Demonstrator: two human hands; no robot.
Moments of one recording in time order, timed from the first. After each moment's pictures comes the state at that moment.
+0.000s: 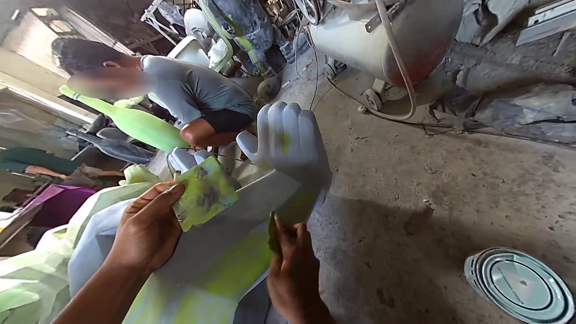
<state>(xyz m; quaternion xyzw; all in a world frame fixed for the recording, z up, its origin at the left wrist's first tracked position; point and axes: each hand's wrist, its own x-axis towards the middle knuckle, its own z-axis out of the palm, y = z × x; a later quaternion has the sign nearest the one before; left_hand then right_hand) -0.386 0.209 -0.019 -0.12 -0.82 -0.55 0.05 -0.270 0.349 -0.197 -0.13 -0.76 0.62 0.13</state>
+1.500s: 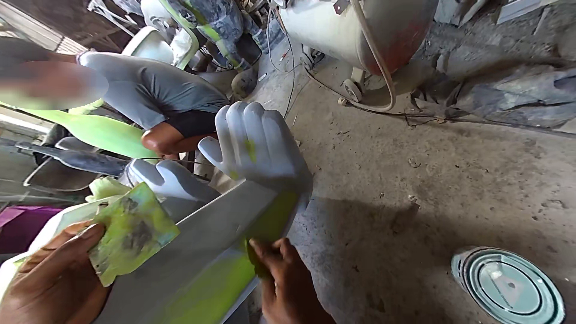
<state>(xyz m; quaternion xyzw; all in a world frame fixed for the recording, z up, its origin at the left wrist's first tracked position) -0.376 0.221 -0.018 -0.08 -0.83 -0.55 0.09 -0.276 0.377 -0.242 -0.02 -0.68 0.71 0.14</state>
